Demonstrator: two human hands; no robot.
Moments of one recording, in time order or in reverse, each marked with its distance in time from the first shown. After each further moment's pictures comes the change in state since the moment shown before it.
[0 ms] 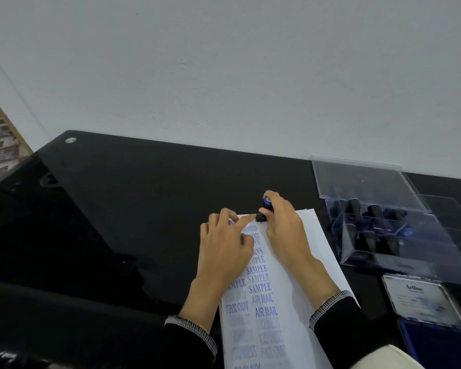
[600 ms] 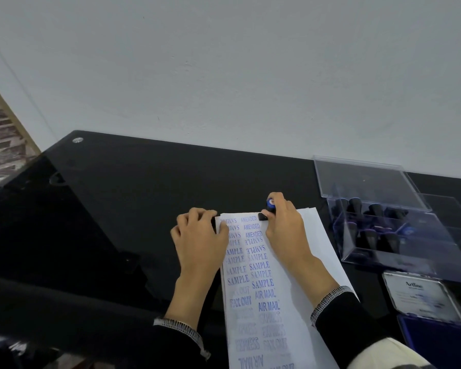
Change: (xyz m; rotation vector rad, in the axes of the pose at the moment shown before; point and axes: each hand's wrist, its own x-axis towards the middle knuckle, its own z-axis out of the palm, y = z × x) left_hand -0.006 -0.023 -0.024 -0.026 0.130 -0.320; right_hand -0.003 -0.012 -0.002 -0.059 -0.012 0.072
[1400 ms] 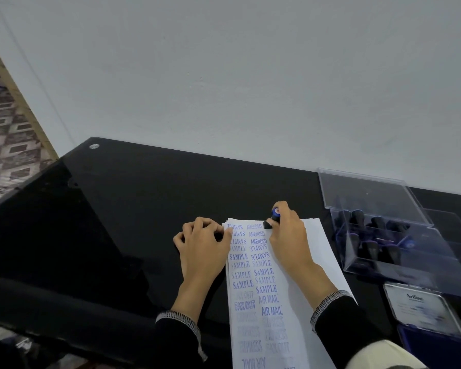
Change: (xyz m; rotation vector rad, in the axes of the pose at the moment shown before) left_hand -0.003 -0.010 -0.002 -0.079 -0.014 -0.007; right_hand 0.001 -0.005 0.000 0.023 -0.035 0.043
